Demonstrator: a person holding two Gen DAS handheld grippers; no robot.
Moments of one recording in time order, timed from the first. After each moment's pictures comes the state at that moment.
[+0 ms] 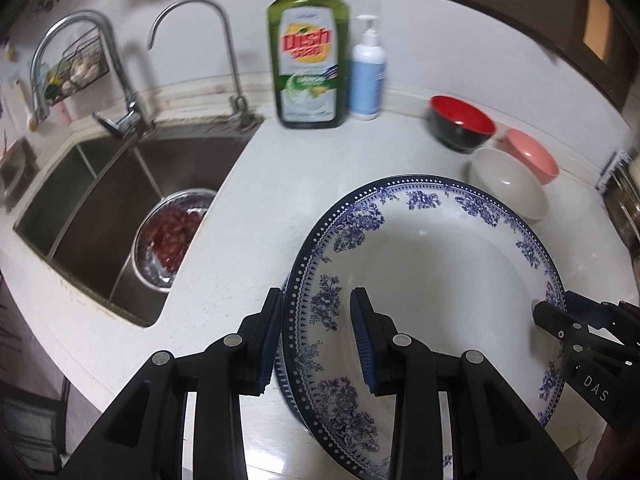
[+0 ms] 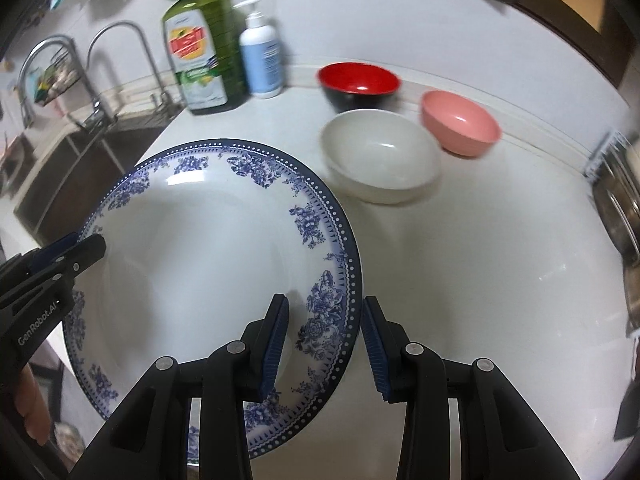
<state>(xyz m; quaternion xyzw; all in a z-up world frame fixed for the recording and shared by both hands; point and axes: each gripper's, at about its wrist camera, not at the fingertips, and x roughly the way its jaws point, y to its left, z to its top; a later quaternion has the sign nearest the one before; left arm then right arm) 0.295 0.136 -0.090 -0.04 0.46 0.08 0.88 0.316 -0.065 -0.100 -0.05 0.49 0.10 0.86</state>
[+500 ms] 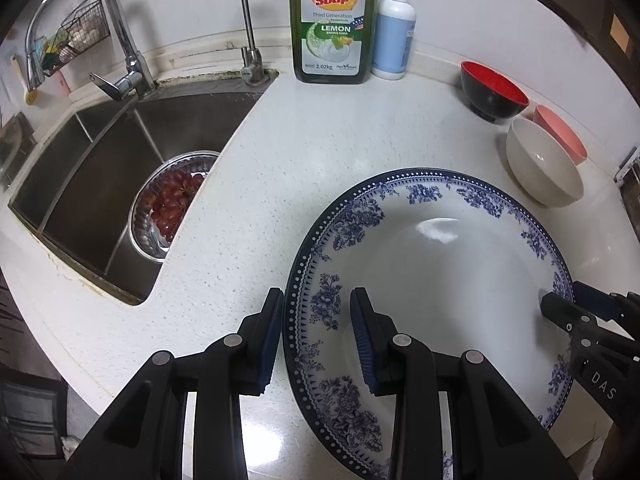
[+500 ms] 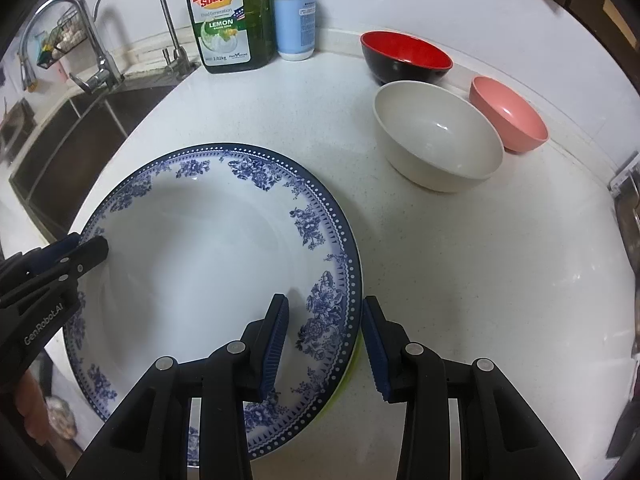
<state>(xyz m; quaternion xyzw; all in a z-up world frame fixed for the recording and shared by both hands) 0.305 0.155 -0.131 -0.05 0.51 0.09 0.86 0.336 -0.028 -0.135 -0.09 0.52 0.11 0.84</state>
